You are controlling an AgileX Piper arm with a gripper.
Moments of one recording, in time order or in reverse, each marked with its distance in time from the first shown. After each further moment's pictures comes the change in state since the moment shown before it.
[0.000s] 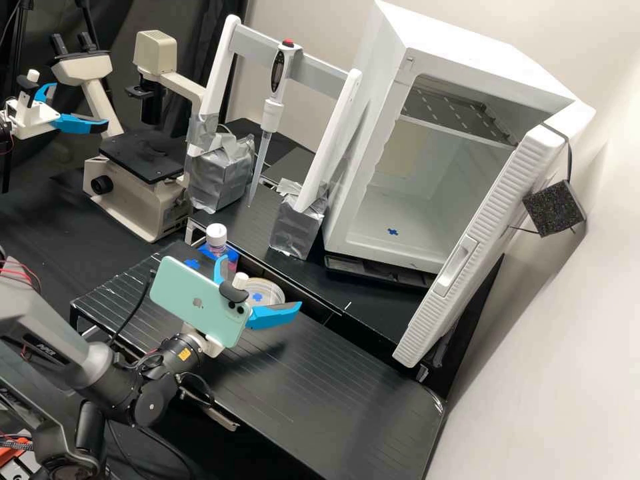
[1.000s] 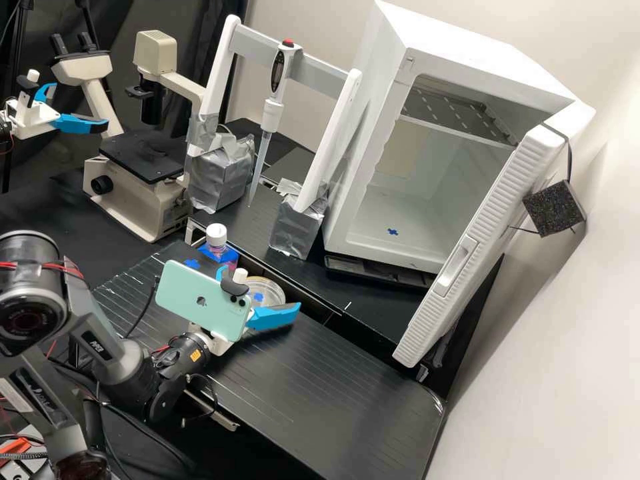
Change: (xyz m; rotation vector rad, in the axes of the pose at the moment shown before) arm 0.016 -0.011 0.012 -0.094 -0.030 -0.020
